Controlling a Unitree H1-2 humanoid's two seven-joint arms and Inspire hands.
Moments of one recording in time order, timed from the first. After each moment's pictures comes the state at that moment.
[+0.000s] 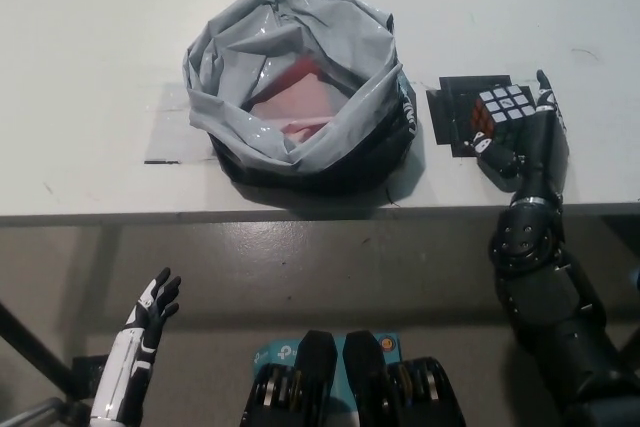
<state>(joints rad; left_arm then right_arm) 0.09 0.14 0.00 0.01 0.05 -0.27 -0.05 -0.80 -0.05 -0.07 1.01 -0.41 -0.13 -0.57</state>
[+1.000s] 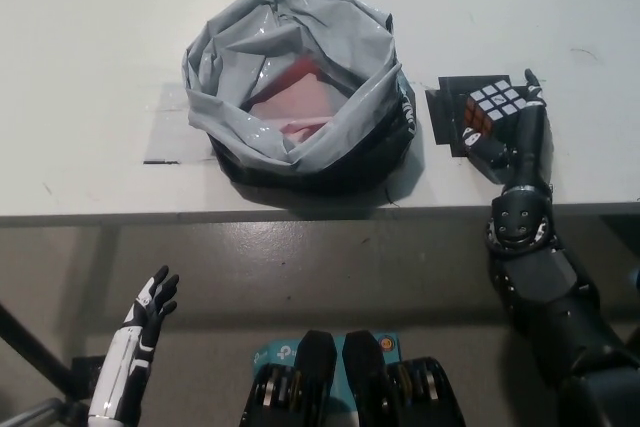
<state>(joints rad) 0.09 0.14 0.01 0.01 0.06 -0.28 -0.05 -0.88 -0.05 -0.07 1.13 -0.25 -0.17 -0.51</state>
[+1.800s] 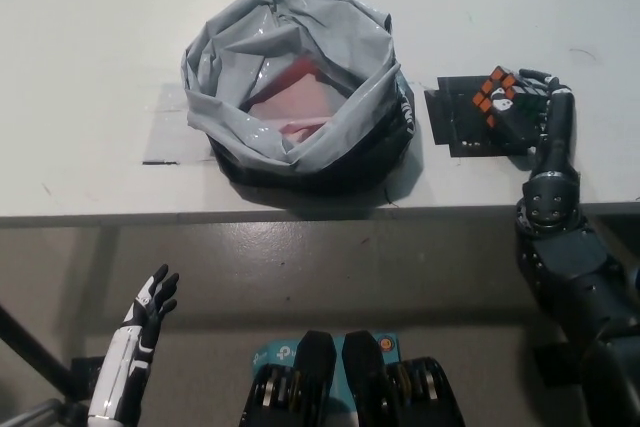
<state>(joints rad) 0.08 0.14 0.01 0.01 0.06 -0.30 -0.05 -0.94 -0.12 -0.08 1.27 -0.17 -0.24 -0.47</state>
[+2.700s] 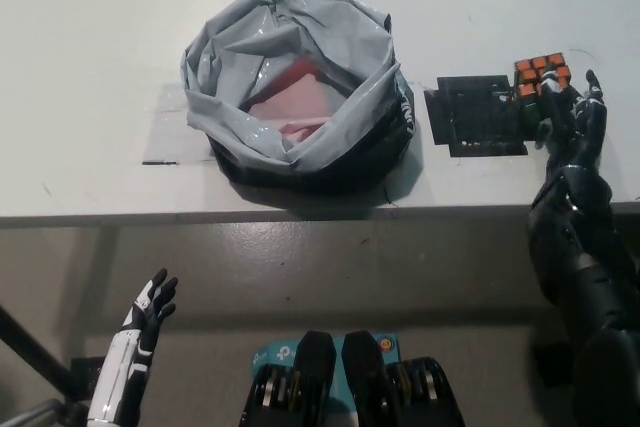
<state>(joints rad) 0.09 0.14 0.02 0.02 0.06 -0.30 -0.05 -0.95 -0.08 -0.47 1.17 0.15 -0.21 -0.29</state>
